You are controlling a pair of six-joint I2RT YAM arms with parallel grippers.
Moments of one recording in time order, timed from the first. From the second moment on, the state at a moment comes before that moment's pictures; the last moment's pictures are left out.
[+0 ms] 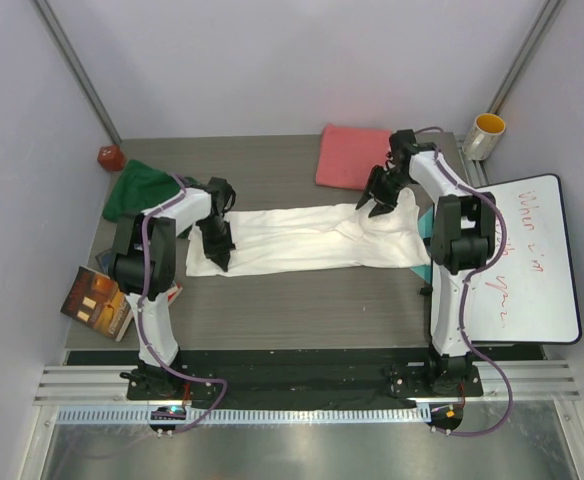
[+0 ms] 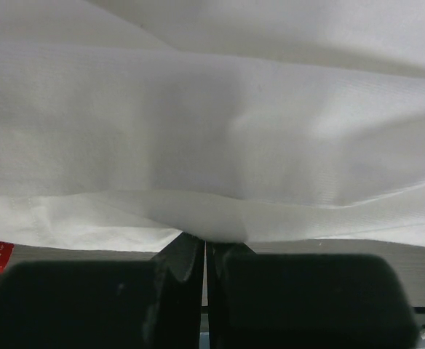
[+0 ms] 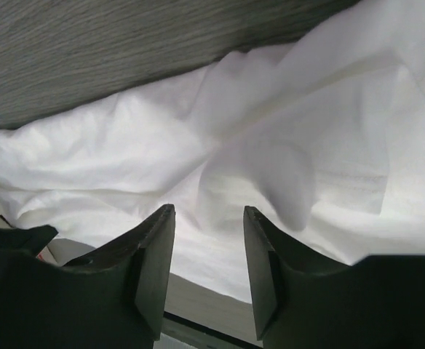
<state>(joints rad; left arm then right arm) -0.25 1.99 1.36 -0.95 0.05 -0.44 0.11 2.22 1.85 -0.91 -0.34 0.51</state>
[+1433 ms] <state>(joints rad) -0.25 2.03 1.42 -1.01 0.06 -0.42 0.22 2.15 1.62 -0.80 -0.32 0.53</state>
